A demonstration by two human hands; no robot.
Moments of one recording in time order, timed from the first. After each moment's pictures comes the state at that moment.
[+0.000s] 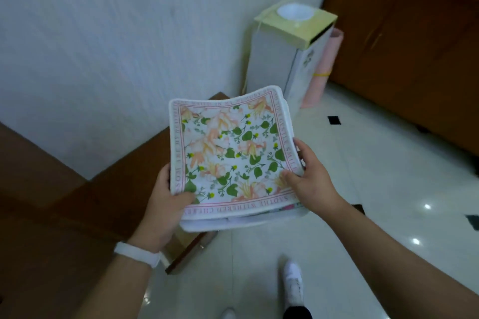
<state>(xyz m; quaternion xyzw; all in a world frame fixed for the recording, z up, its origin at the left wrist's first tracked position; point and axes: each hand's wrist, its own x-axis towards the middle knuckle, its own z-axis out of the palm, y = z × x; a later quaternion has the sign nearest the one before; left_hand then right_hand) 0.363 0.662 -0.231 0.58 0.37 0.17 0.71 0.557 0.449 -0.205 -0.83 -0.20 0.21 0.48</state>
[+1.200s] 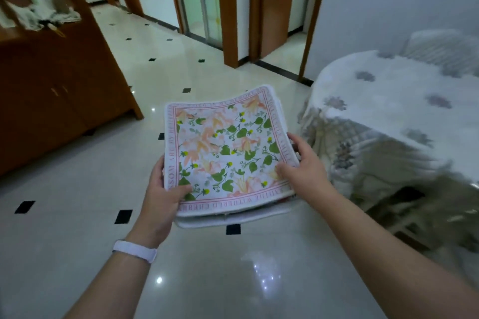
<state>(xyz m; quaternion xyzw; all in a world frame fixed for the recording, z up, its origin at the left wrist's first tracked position) 0.311 -0.050 -0.136 0.63 -0.19 -0.30 0.69 0.105 -0.249 -0.110 -0.72 0.40 -0.26 0.51</state>
